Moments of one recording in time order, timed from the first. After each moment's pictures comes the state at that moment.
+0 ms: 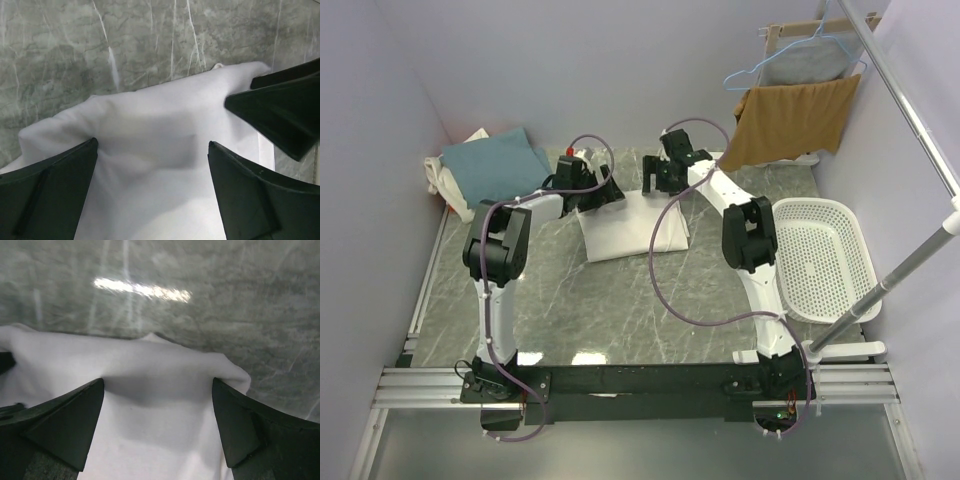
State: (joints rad) left arm -0.29 2.14 1.44 0.07 0.30 -0.56; right arm 0.38 2.46 2.19 -0.63 -0.10 0.32
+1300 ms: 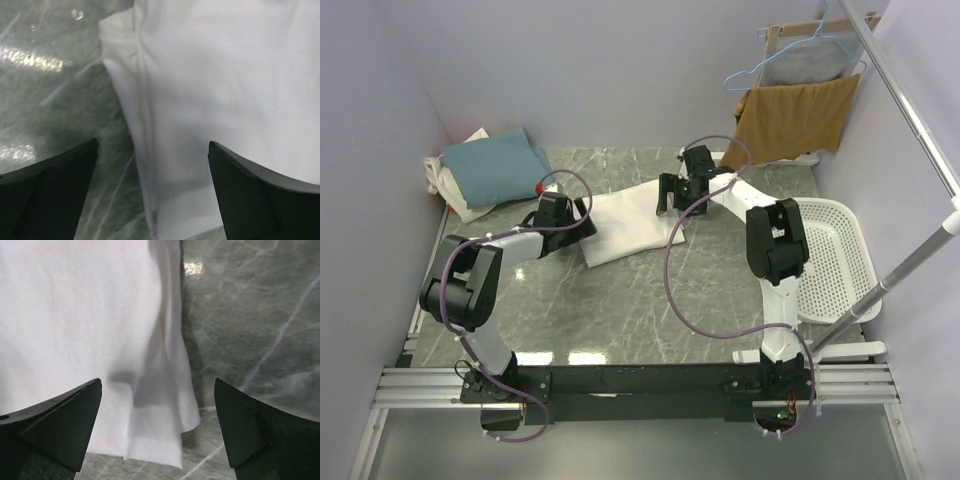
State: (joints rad) left arm -0.30 1.72 0.92 0.04 -0.04 -0.65; right arm 0.32 2.16 1.68 -0.52 -0.19 0.32
